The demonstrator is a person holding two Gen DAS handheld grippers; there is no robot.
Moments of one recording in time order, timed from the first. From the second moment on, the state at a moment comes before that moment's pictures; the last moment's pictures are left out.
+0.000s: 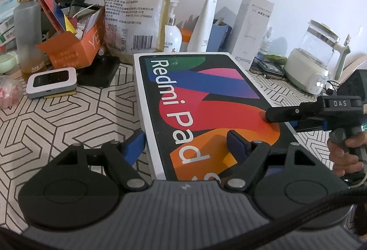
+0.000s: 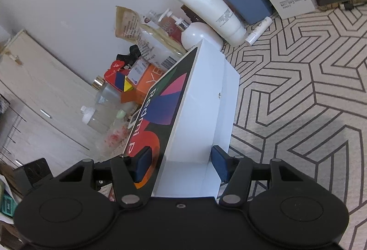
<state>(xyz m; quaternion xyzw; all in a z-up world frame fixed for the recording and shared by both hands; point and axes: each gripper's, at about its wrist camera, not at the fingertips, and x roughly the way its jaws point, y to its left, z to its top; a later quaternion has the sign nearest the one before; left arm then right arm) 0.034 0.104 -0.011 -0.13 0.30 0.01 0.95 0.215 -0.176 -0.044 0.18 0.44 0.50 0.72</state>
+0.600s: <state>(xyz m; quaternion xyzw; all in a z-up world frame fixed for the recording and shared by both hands) 0.037 0.094 -0.014 -0.11 0.31 0.02 0.94 0.203 -0.175 -0.037 0.13 0.42 0.48 0.76</state>
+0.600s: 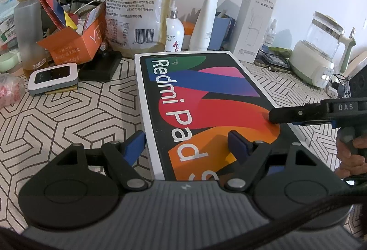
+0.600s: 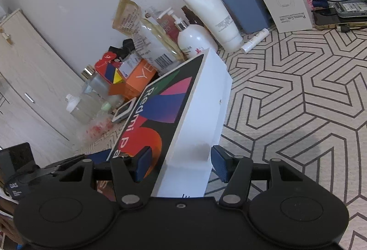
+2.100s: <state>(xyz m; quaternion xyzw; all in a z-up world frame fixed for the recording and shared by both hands) 0.022 0.087 -0.007 -0.11 0.29 0.04 0.95 0.198 -0.171 -0.038 0.08 0.43 0.45 0.78</state>
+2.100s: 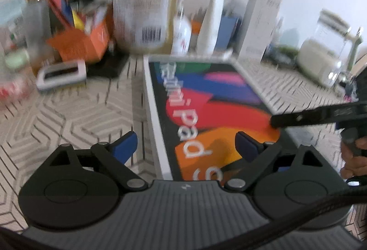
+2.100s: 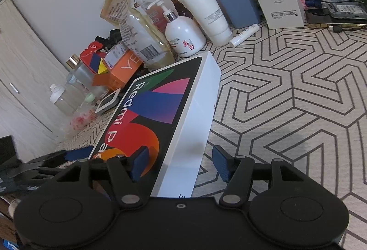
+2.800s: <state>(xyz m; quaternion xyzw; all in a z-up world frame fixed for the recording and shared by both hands) -0.068 0.009 0.002 -0.16 0.31 0.17 0.92 0.036 -0.225 -0.005 -0.06 0.31 0.41 0.86</state>
